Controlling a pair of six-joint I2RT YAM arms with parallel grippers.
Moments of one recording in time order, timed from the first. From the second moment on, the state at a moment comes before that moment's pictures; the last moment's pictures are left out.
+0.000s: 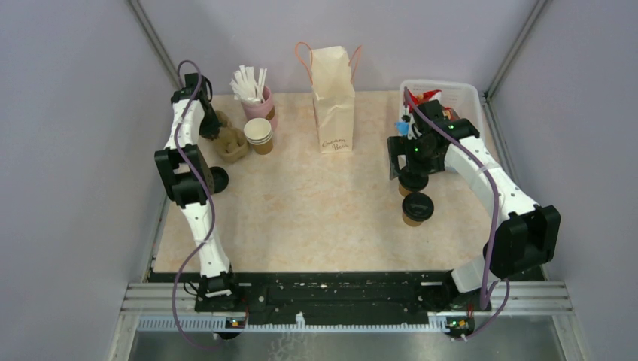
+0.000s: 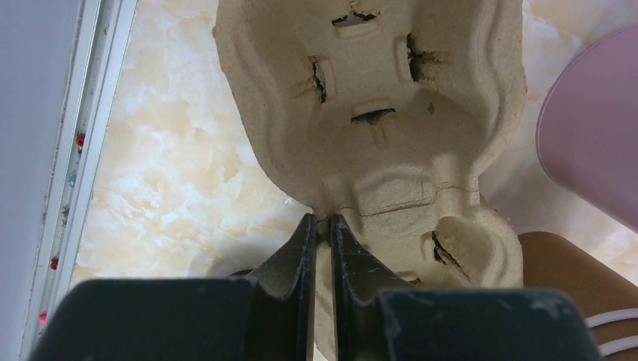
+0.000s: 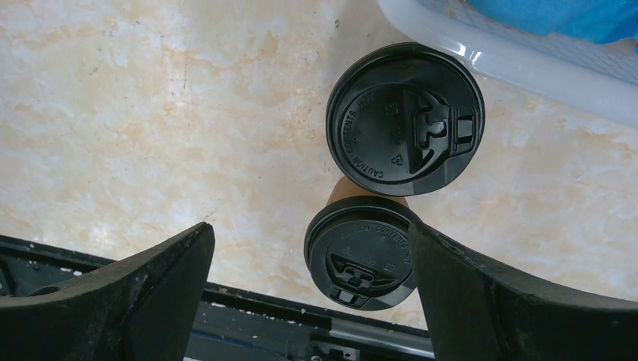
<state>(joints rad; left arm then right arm) 0.19 2.29 2.16 -0.95 -0.15 -0.28 0.32 1.49 1.41 -1.04 -0.04 0.18</state>
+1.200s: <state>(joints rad) 0.19 2.26 2.16 -0.99 -0.11 -0.26 0.32 1.47 1.41 -1.04 -0.05 0.18</state>
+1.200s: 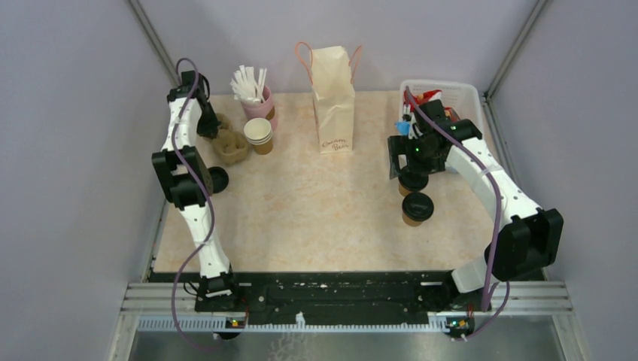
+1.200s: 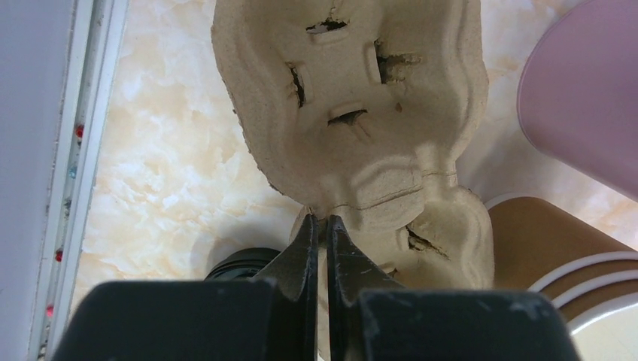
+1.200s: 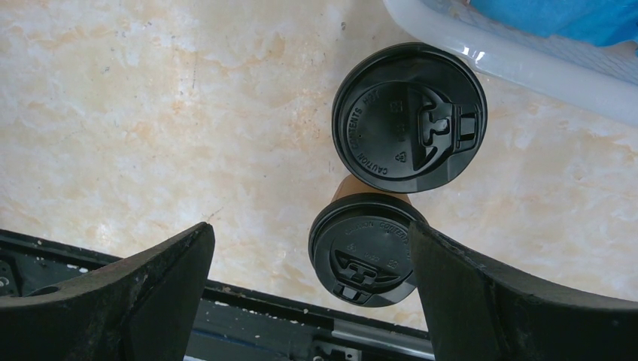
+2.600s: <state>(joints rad) 0.22 1.94 1.81 -0.87 0.09 -0.25 0.32 1.46 1.41 -1.04 -0.06 0.18</state>
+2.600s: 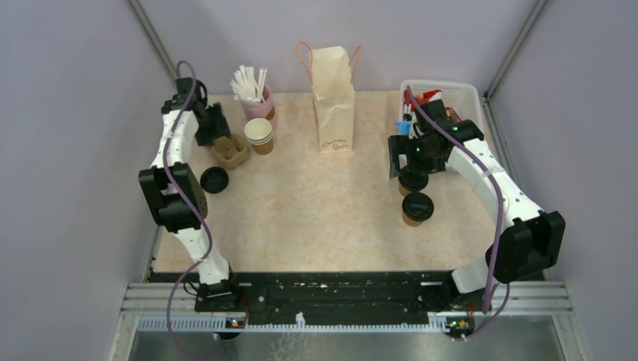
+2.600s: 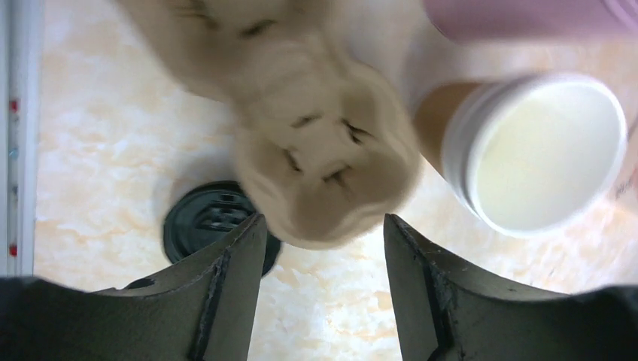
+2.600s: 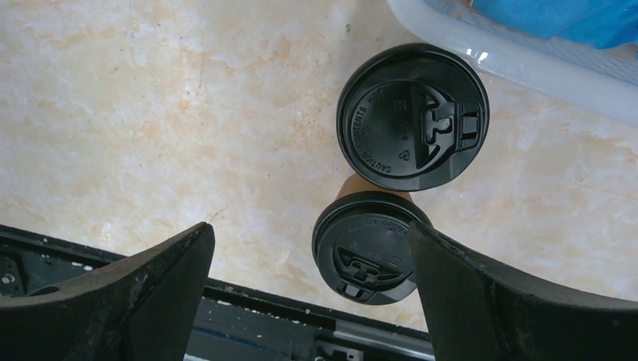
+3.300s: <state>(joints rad) 0.07 1.97 1.69 -0.79 0.22 0.06 0.33 1.43 1.39 -1.04 -0.07 0.18</state>
